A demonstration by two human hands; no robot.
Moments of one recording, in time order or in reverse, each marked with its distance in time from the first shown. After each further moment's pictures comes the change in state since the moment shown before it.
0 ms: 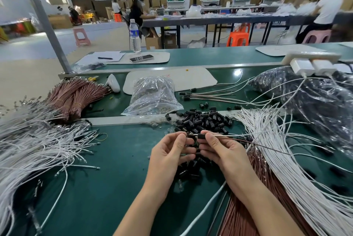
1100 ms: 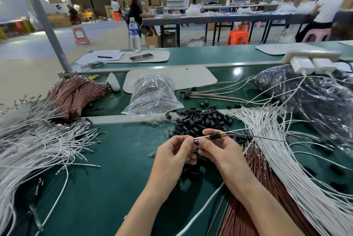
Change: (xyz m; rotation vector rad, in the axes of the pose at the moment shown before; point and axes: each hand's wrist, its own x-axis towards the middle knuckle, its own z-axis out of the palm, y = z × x) left_hand -0.001 -0.008 -0.002 0.196 -0.090 0.052; right_hand 0.001 0.010 -0.002 0.026 -0.034 -0.011
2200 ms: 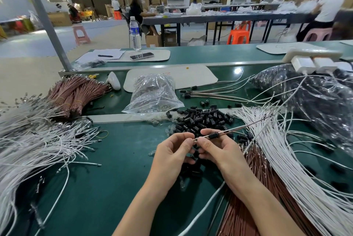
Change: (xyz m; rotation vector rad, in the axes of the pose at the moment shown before) left_hand 0.000 0.006 -0.002 -0.018 -0.008 -0.009; right_hand -0.003 -0.001 0.001 -0.159 -0.045 -0.027
